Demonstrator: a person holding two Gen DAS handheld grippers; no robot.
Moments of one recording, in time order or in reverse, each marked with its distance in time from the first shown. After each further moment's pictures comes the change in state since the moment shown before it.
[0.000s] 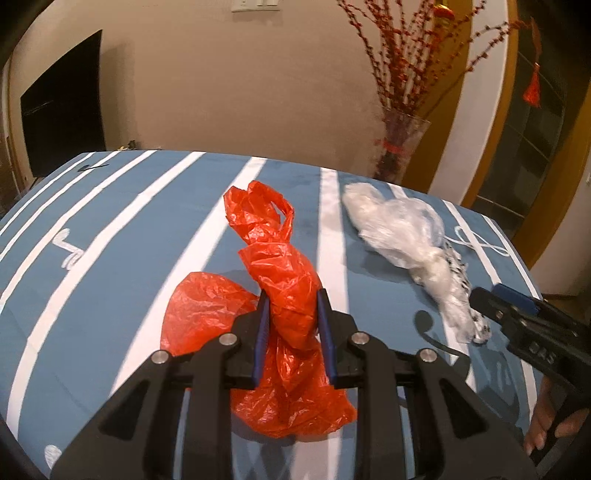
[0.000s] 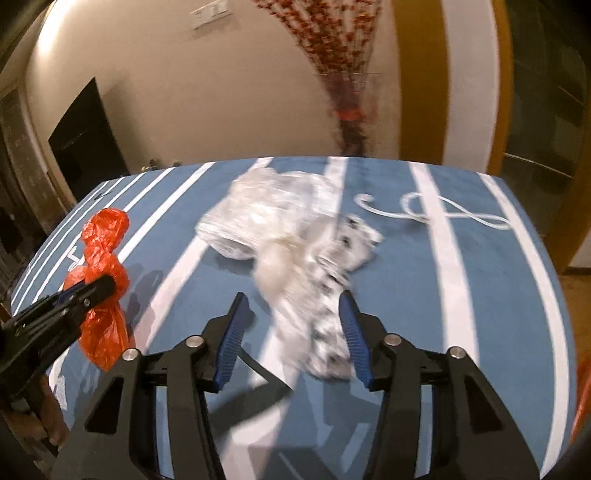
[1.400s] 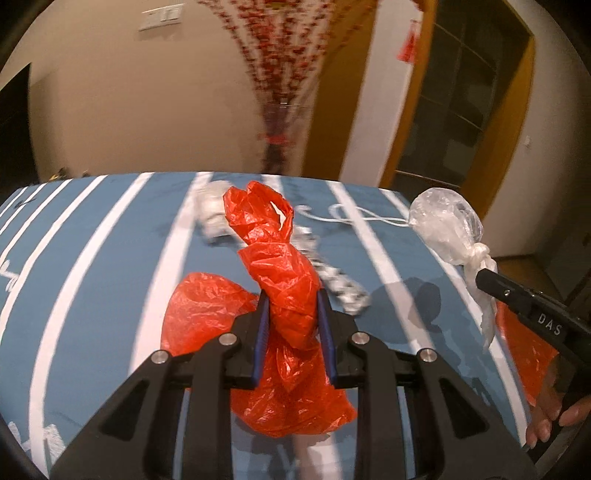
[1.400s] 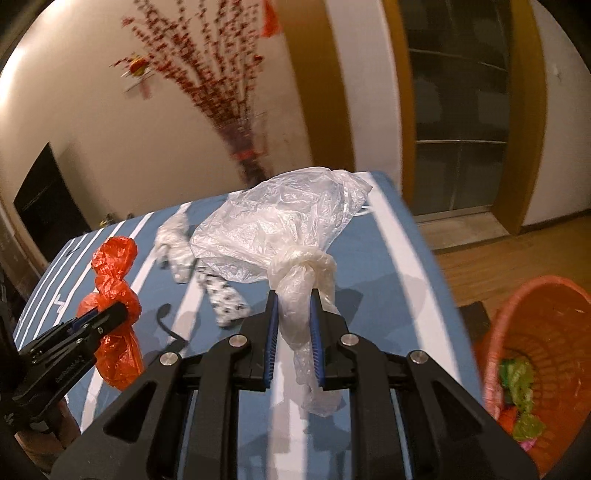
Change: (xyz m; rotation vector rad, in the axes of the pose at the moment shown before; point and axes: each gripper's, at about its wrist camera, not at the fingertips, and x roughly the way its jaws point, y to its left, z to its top) left arm -0.041 -0.133 -0.023 0.164 0.006 -0.245; right arm -0.126 -0.119 -0.044 0.221 -0.130 -0.179
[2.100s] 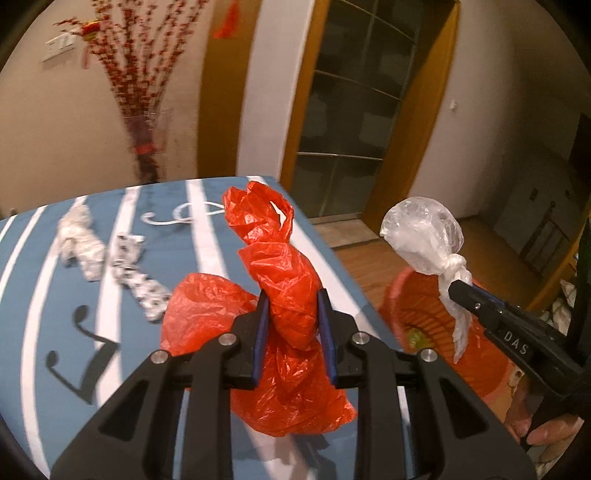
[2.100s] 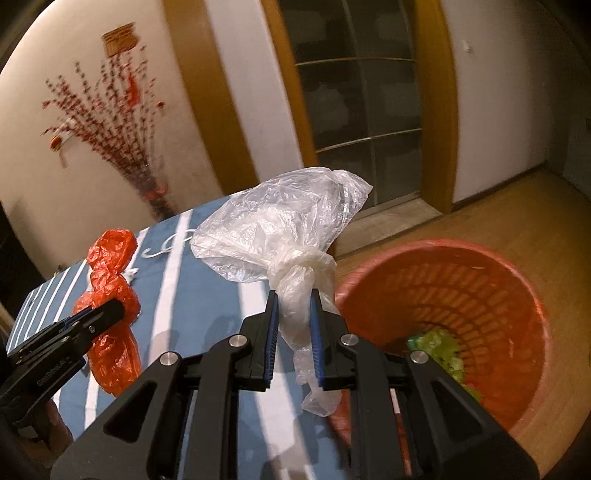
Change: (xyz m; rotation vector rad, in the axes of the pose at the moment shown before) left arm 0.005 -0.161 -0.013 0.160 0.034 -0.243; right arm -0.072 -0.121 -0.032 0.196 -0.092 -0.211
